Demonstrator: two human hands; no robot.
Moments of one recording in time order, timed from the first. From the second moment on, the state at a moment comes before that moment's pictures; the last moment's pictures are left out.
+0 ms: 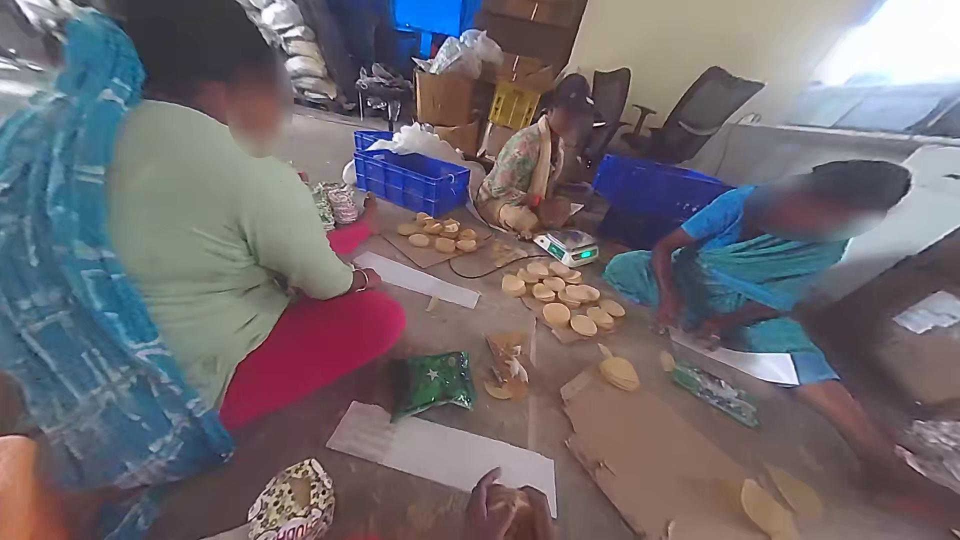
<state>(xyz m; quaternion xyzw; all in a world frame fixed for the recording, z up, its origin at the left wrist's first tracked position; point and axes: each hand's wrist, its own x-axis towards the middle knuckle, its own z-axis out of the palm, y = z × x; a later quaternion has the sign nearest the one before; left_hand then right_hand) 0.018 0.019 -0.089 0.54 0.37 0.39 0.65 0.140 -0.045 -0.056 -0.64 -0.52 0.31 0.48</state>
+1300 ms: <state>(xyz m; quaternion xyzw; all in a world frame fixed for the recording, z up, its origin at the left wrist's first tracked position) 0.002 0.122 -0.042 0.86 0.37 0.01 0.36 0.147 0.029 -0.037 -0.76 -0.21 0.17 0.59</state>
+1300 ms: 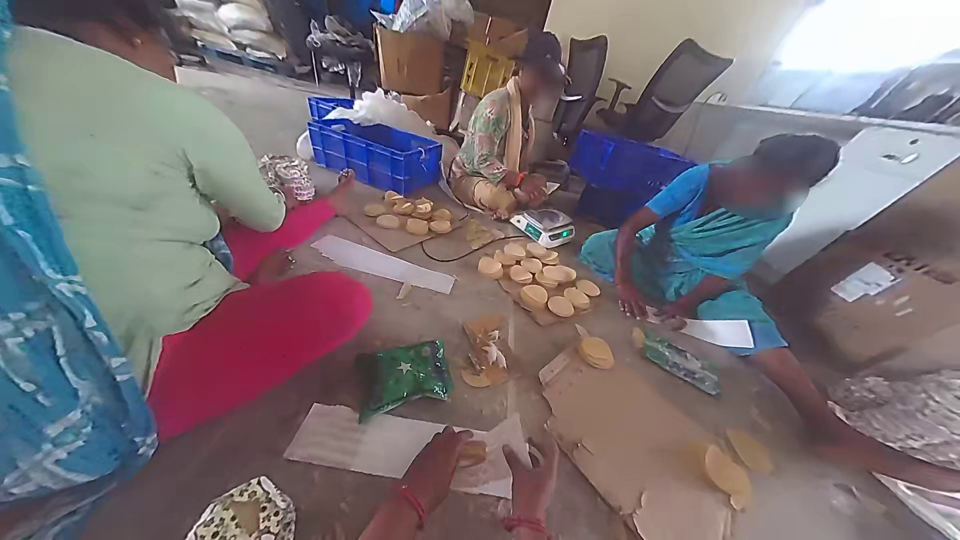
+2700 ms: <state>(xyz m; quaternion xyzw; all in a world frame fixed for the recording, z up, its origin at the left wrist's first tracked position) -0.022 0.035 -0.020 0.40 0.57 0.29 0.65 0.138 0.073 0.016 -0.70 -0.55 0.28 0.37</state>
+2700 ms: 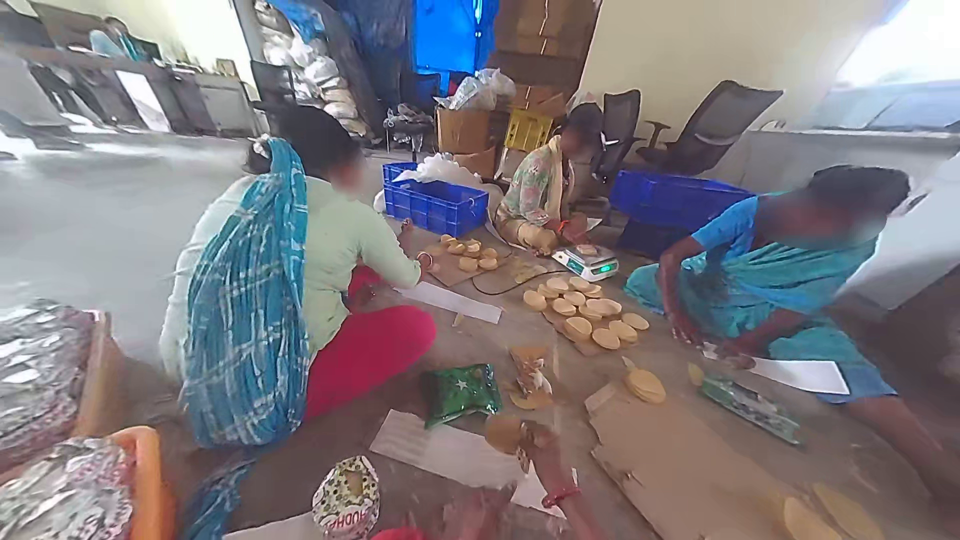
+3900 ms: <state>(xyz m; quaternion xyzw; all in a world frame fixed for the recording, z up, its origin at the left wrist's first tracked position) 0.008 0.001 -0.062 0.69 0.38 0.29 0.54 0.152 -0.045 -0.023 -0.73 -0.64 0.19 0.15</state>
